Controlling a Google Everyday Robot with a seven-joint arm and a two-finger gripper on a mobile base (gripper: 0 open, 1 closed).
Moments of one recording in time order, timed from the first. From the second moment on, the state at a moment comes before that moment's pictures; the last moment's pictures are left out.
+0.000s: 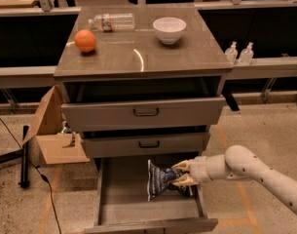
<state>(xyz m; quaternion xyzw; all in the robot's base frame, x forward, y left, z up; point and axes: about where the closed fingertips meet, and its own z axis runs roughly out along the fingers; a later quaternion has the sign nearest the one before) 0.535 -0.116 0.467 -0.64 0.63 0.22 0.38</state>
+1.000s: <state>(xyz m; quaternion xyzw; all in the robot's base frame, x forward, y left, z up) 0.509 -0.094 0.647 -0.64 0.58 0.20 0.47</state>
